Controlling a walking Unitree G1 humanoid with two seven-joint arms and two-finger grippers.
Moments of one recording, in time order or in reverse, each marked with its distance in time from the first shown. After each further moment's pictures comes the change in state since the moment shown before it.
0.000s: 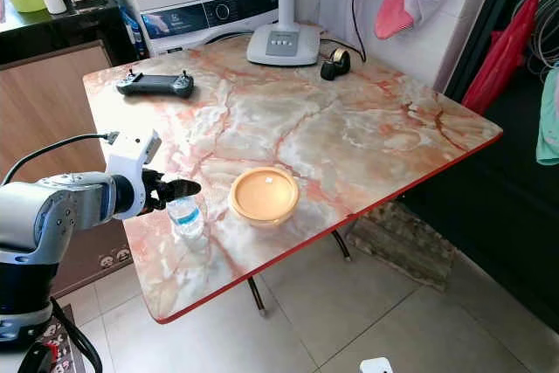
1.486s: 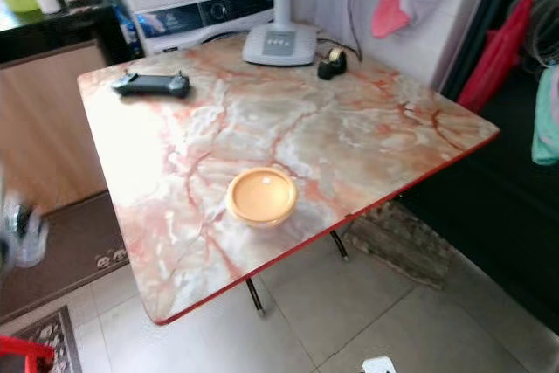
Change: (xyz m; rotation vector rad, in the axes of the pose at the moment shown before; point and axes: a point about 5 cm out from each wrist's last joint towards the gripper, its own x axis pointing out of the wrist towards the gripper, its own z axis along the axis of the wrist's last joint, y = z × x) left arm -0.062 0.136 -0.126 -0.168 -0.088 0.866; right arm -0.001 -0.004 0.000 -0.004 0.001 -0.003
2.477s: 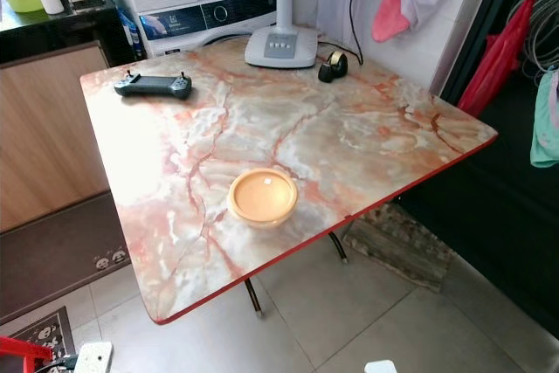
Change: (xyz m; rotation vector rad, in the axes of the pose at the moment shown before) left arm -0.053 -0.076 -0.223 0.105 0.500 -0.330; right arm -0.001 0.000 -0.006 0.039 -0.003 -0.011
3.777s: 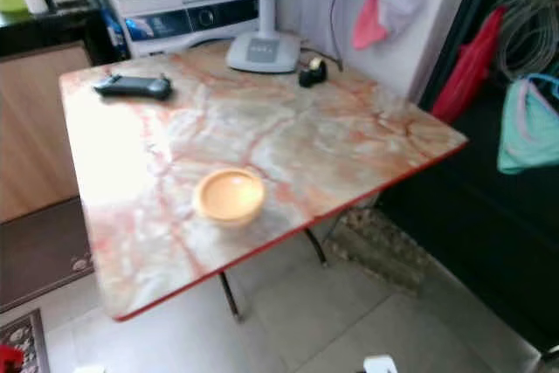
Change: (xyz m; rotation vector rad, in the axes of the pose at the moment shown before) left arm -0.008 0.005 -0.037 -0.019 0.142 0.045; right arm 0.001 0.002 0.008 0.000 -0.019 0.005
